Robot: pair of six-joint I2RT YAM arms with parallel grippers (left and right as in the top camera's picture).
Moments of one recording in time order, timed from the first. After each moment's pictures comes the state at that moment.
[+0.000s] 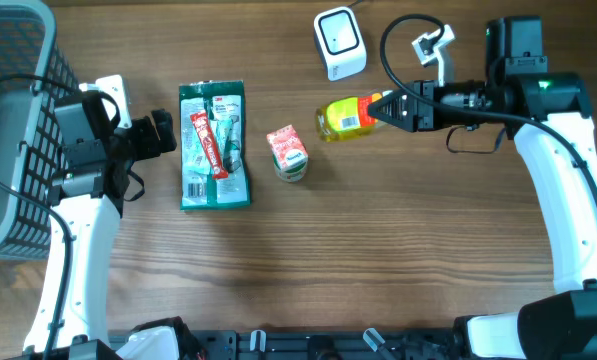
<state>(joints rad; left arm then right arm) 0.19 1.32 0.96 -0.42 0.10 -0.05 0.06 1.58 1.51 -1.02 -1.04 -0.02</state>
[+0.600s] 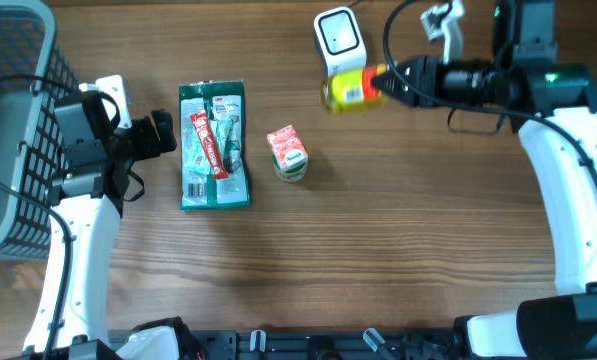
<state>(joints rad) 0.19 1.32 0.96 -0.42 0.10 -0.05 0.07 1.60 1.66 -0.89 -0.87 0.12</state>
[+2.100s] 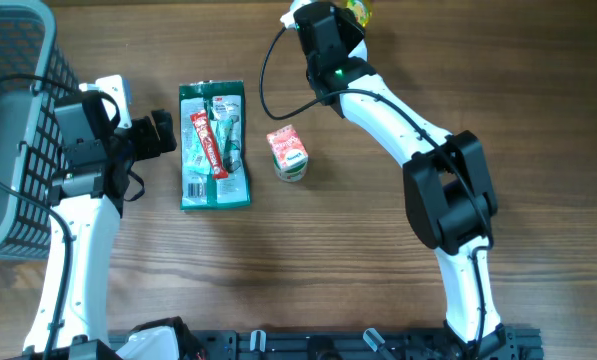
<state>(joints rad) 0.19 1.32 0.96 -0.42 0.10 -0.05 0.50 2.27 1.84 -0.14 0.68 -0.67</state>
